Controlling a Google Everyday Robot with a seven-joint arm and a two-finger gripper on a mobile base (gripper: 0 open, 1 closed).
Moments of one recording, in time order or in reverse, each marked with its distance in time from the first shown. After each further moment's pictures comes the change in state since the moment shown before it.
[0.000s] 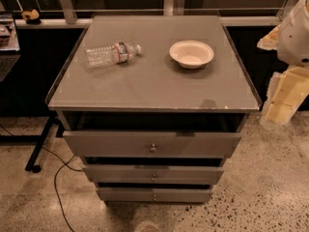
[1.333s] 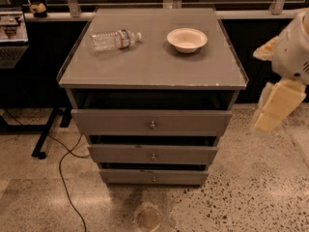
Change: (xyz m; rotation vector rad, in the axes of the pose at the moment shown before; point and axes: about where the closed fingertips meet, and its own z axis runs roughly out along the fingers) arm -0.002 0.008 0.018 0.002 -0.071 0.052
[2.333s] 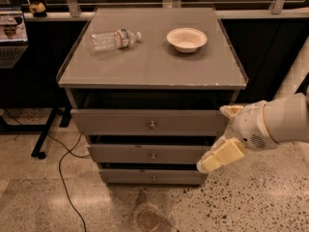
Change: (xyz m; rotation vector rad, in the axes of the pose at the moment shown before) arm -0.012 0.050 0.142 -0.088 -0.410 0.284
